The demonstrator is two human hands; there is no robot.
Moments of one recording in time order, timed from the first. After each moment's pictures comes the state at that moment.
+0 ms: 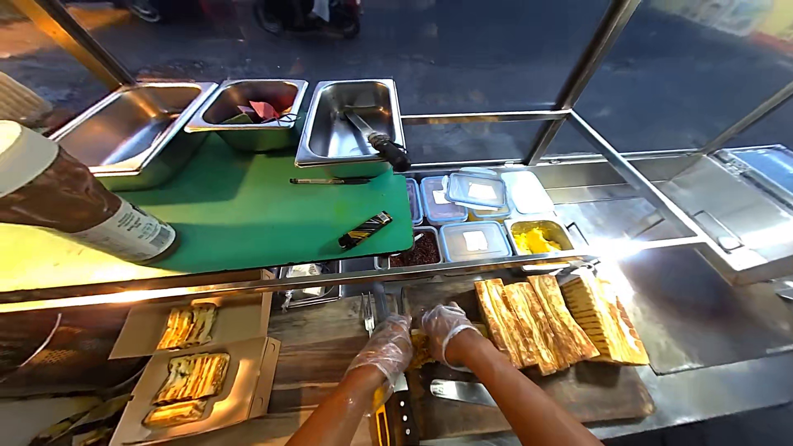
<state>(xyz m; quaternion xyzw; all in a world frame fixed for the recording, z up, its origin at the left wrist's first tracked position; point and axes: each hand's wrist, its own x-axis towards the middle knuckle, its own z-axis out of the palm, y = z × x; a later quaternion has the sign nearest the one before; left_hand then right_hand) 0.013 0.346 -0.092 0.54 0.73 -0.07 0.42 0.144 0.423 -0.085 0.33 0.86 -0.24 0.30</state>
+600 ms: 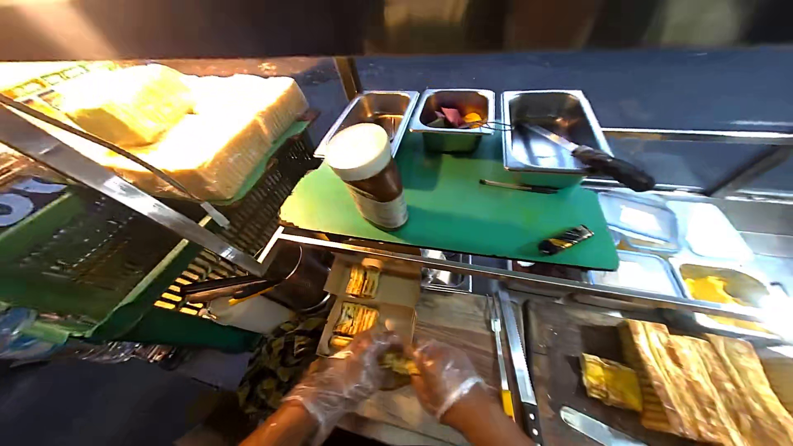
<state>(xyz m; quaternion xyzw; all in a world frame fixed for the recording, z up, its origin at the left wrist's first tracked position) -0.230 0.148 0.021 0.53 0.75 0.09 0.39 -0.060 0.255 0.009 0.24 0.87 -0.39 0.16</state>
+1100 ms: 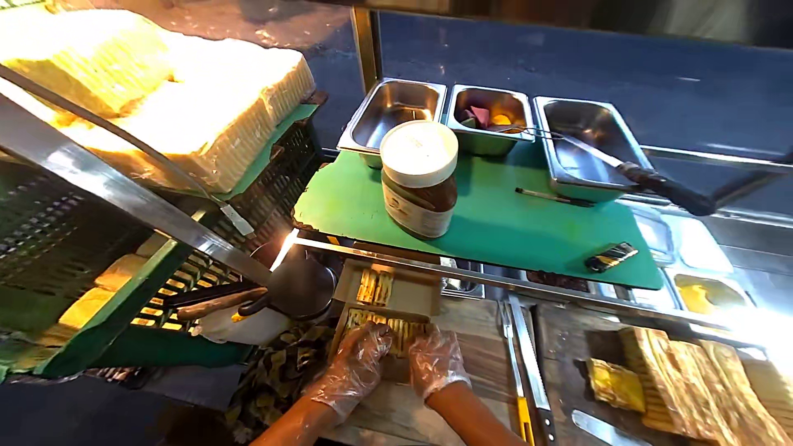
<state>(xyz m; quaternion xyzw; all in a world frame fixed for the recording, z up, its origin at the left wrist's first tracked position) -0.294 0.117 -0.101 0.62 0.75 0.10 0.21 -0.144 0.229 -0.056 0.34 0.87 -0.22 0.27</state>
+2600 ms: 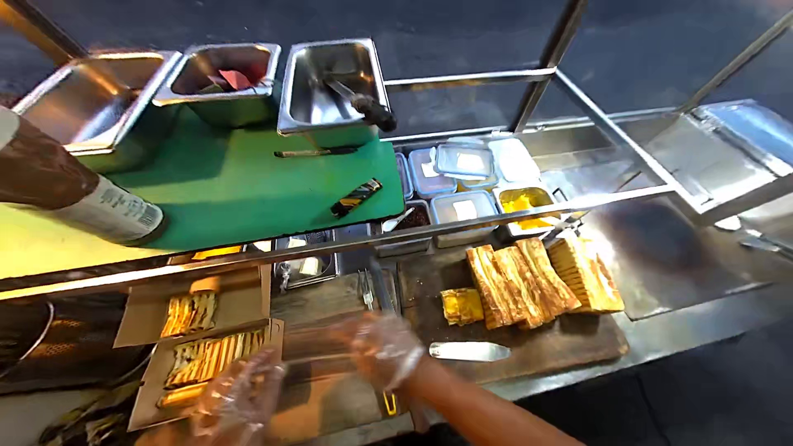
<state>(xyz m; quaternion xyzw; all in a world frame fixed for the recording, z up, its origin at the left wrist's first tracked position) -0.120 0.159 -0.017 0.49 0.84 0.12 0.22 0.088 0.307 -0.044 0.31 0.89 -0.32 -0.05</state>
